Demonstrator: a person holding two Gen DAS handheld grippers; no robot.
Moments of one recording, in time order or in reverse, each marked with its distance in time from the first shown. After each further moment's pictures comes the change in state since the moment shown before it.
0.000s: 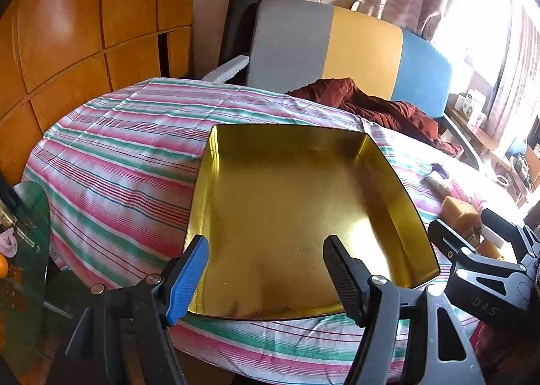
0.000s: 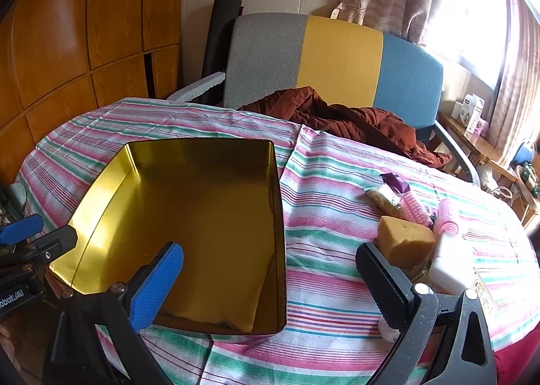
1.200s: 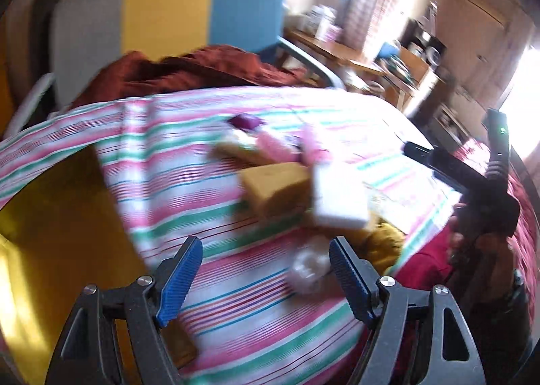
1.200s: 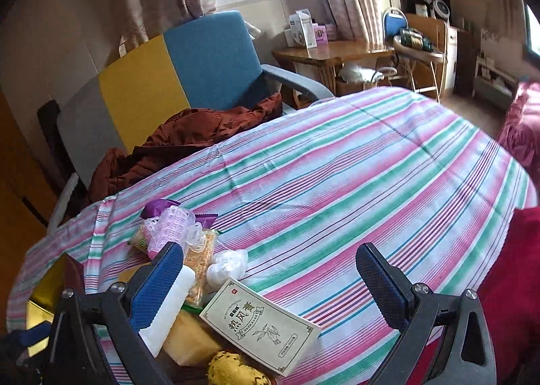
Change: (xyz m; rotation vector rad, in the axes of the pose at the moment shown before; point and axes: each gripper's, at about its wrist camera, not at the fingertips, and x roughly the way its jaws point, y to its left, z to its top) left arm 0.044 -0.259 0.029 0.437 0.219 -0.521; right arm -0.018 -0.337 -0.043 0.692 0.016 -0.261
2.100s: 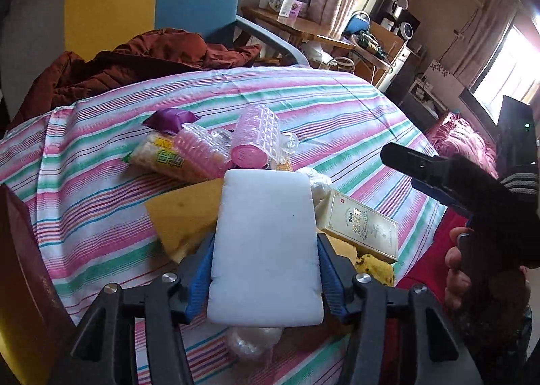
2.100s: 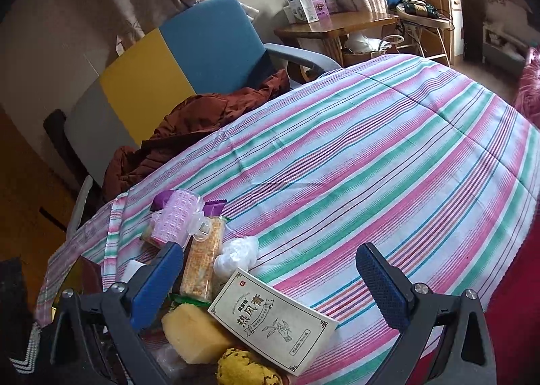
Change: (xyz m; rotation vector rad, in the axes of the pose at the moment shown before) left arm 0.060 -0.033 0.023 0.058 0.058 -0.085; right arm 0.011 -0.011 -0.004 0.042 0.072 0.082
